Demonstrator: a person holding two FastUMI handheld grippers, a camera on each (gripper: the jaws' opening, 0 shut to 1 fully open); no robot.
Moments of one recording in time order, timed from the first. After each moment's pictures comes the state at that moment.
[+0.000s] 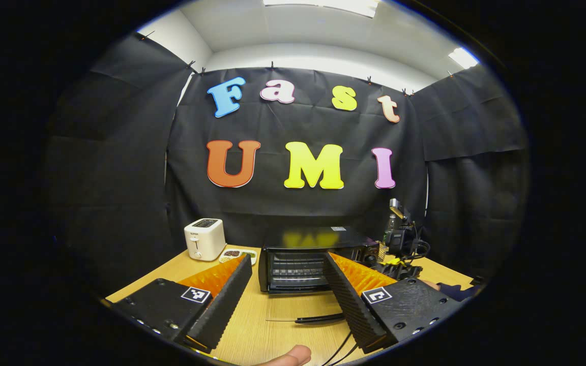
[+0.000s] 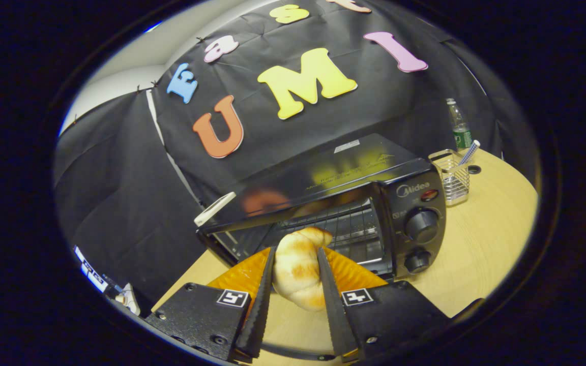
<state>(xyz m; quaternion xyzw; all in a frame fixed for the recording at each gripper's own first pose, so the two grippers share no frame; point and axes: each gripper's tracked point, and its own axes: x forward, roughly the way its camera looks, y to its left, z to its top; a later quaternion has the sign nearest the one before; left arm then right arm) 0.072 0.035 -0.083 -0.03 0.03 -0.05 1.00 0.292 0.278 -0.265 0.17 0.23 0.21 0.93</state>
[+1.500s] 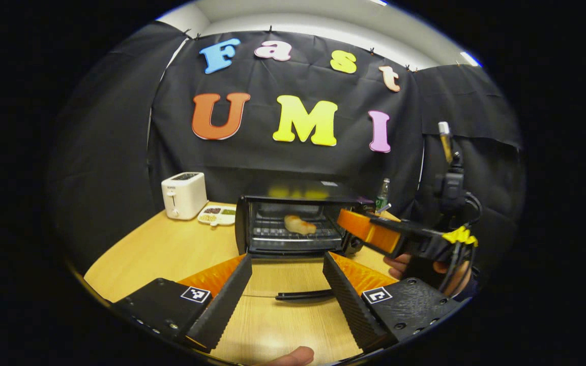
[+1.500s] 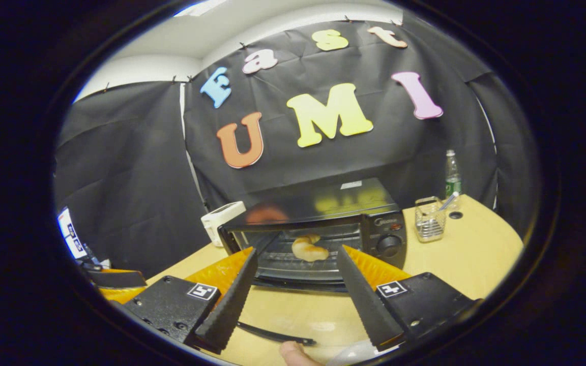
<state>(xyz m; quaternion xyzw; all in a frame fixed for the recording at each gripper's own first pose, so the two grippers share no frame) 0.090 -0.014 -0.198 -0.05 0.17 -0.09 0.98 0.204 0.222 -0.203 0.09 0.13 0.22 0.96</state>
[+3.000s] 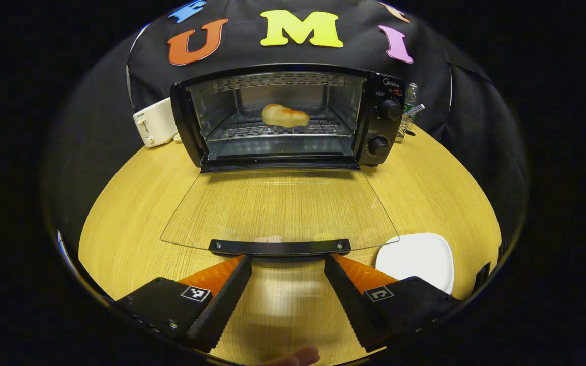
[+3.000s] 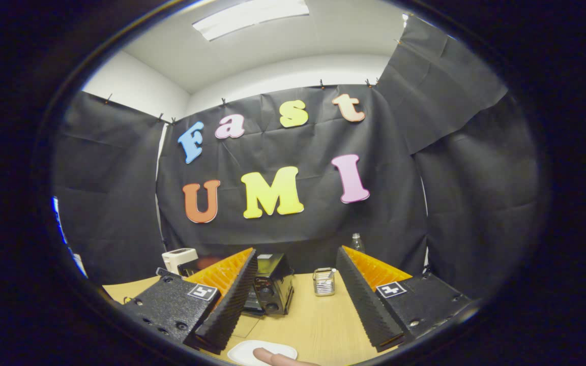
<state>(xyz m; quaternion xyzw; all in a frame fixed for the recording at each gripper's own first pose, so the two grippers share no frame) 0.109 -0.090 -0.342 0.02 0.41 -0.04 0.91 0.122 0.008 -0.073 0.06 -0.03 0.11 0.99</state>
